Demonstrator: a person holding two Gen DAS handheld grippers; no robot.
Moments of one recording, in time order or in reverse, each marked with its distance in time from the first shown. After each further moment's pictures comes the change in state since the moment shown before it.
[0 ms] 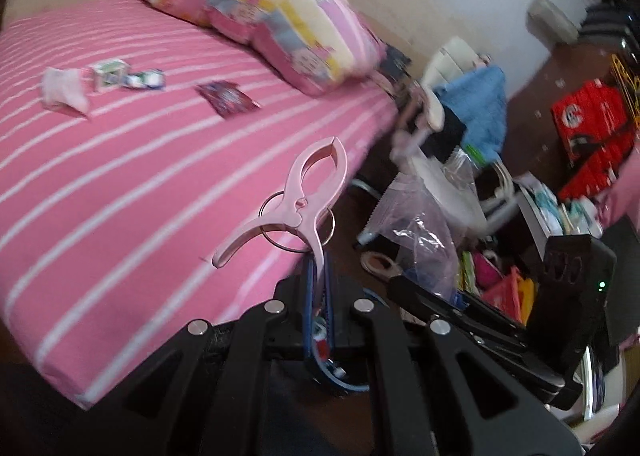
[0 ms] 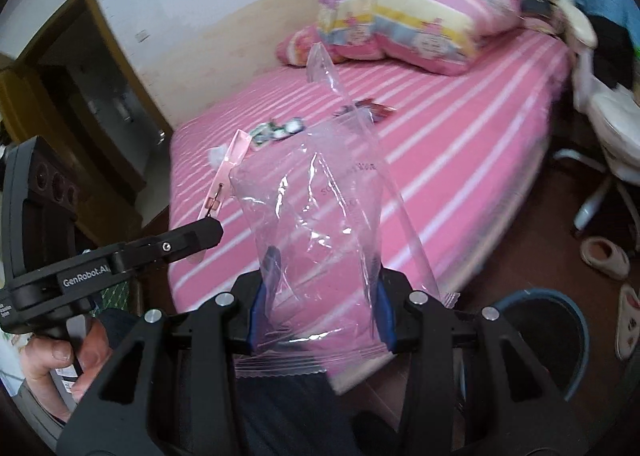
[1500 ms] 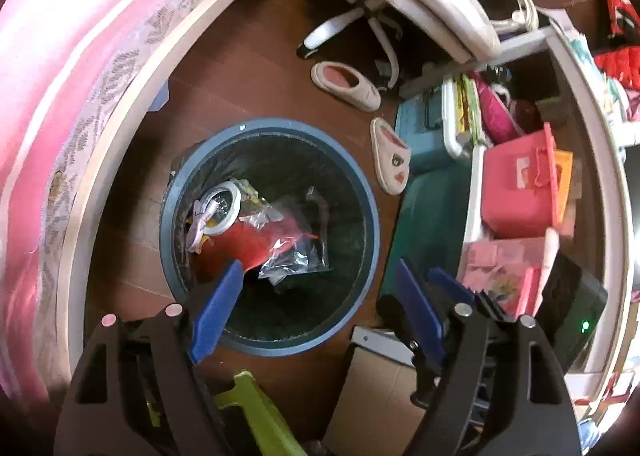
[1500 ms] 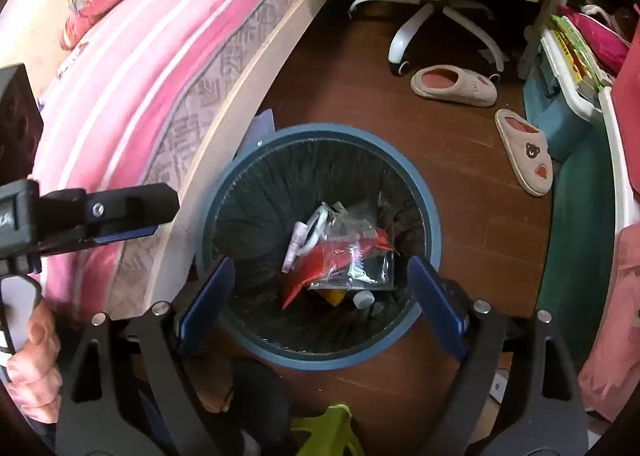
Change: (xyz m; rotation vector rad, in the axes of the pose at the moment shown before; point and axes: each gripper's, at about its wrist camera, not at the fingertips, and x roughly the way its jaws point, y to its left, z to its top) left arm 0.331 -0.088 -0.104 0.059 0.686 -0.118; right arm 0.020 -0.274 -0.136 0.414 0.266 -0.475
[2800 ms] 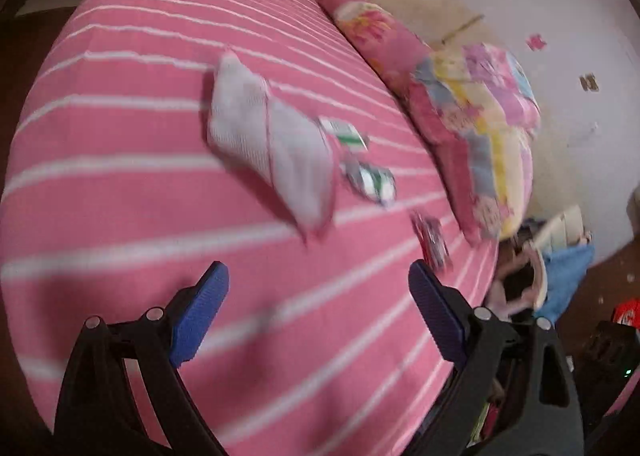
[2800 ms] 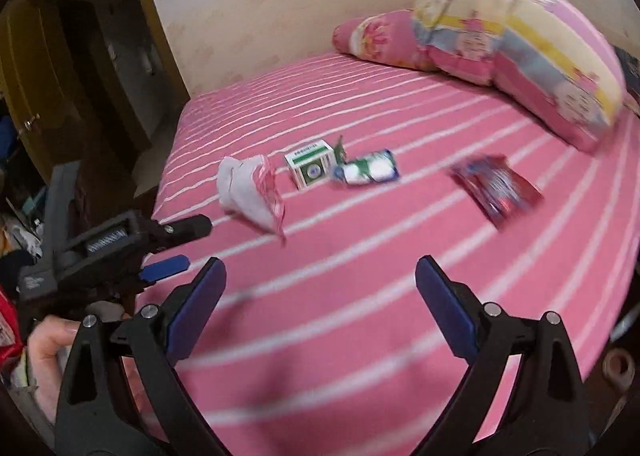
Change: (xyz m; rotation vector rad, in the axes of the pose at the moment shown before) left arm -0.444 0.396 -0.053 -0.607 -0.902 0.160; right arm -0.034 0.564 0.087 -0.697 -0.289 0.467
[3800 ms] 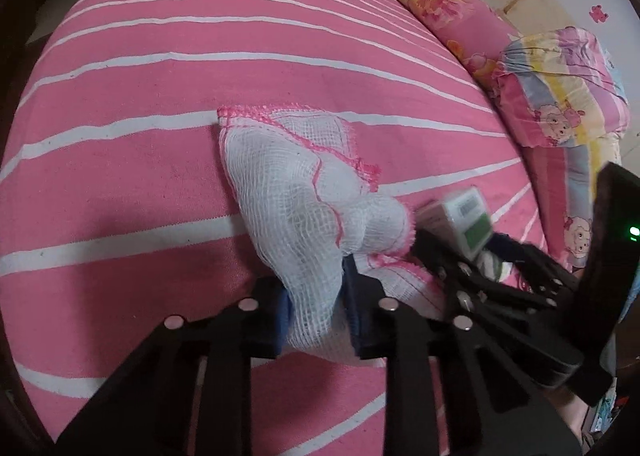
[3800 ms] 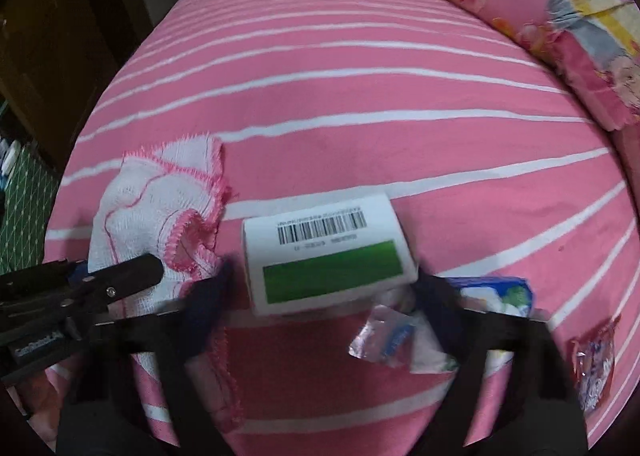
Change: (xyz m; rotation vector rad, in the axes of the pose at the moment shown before) left arm 0.106 0.043 0.104 0.036 0.119 0.239; right arm 0.264 0.025 0.102 -0.259 0.351 -0.012
